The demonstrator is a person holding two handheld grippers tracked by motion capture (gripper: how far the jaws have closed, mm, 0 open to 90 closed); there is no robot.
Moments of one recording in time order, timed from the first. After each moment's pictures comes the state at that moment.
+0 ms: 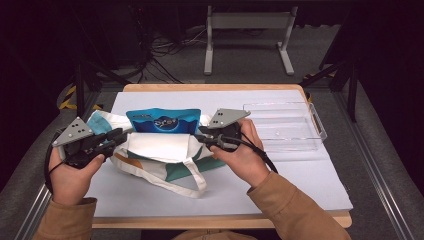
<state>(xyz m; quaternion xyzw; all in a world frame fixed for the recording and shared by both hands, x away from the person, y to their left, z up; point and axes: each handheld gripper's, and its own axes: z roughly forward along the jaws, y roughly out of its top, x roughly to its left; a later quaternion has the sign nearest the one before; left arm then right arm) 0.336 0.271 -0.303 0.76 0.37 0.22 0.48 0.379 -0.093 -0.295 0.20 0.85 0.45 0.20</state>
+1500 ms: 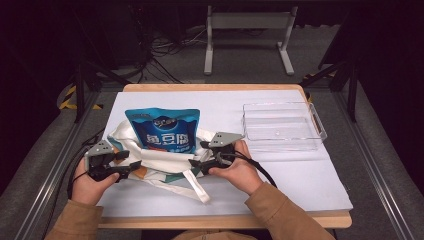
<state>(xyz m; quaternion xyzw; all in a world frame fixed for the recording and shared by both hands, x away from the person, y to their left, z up) 0.362 0.275 -0.407 0.80 0.40 0.12 0.42 0.399 -0.092 -0.412 0.23 0.82 0.51 0.11</state>
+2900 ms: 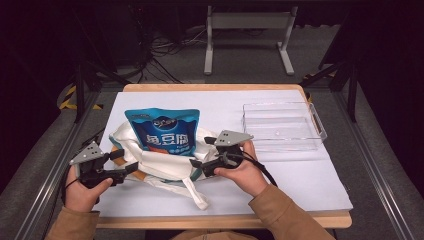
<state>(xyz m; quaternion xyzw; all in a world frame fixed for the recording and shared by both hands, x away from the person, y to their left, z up) 0.339 0.283 -0.389 0.76 0.38 0.14 0.50 0.386 -0.101 -0.387 0.23 0.80 0.55 0.12</state>
